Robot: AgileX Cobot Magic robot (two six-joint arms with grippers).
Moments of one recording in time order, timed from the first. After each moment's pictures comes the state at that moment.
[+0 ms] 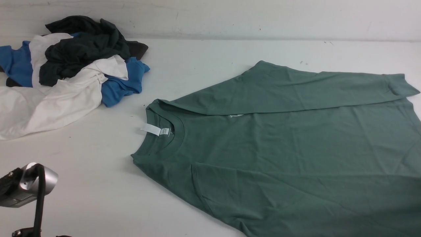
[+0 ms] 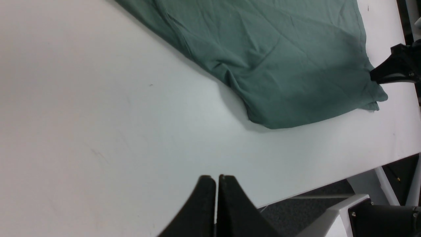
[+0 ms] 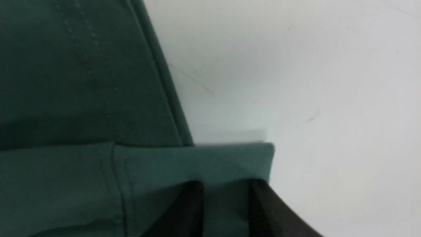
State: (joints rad) right arm -0.50 1.86 -1.08 -0.17 0.96 -0.08; left arm 0.01 0.63 -0.40 -0.91 0.97 0.31
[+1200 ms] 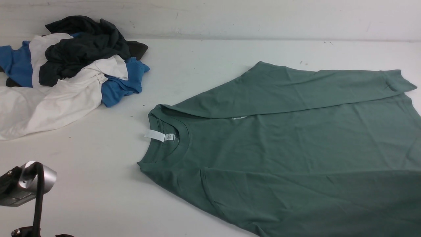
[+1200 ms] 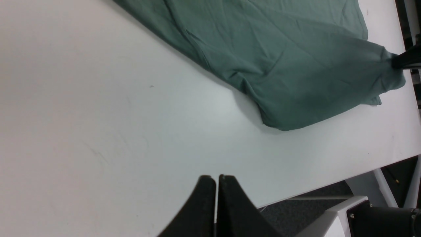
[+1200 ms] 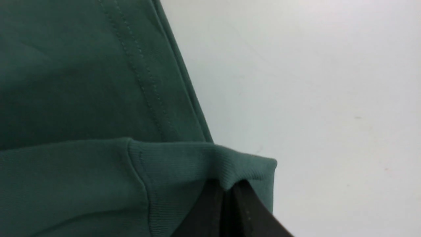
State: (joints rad) right arm -0.51 1.75 -1.17 -0.11 0.99 -0.14; left arm 0.01 0.63 -0.40 -0.91 0.97 0.30
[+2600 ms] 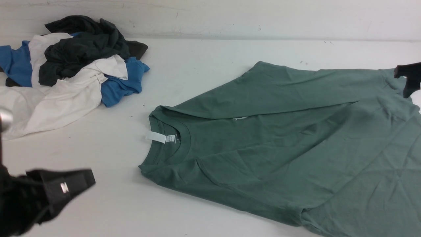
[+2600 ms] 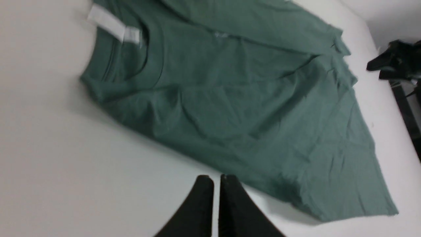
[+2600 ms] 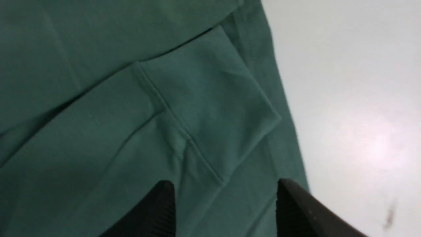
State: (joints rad) right arm -0.22 2.16 -1.96 -0.11 1.15 0.05; left arm 0.01 0.66 -0.57 -0.92 0.71 0.30
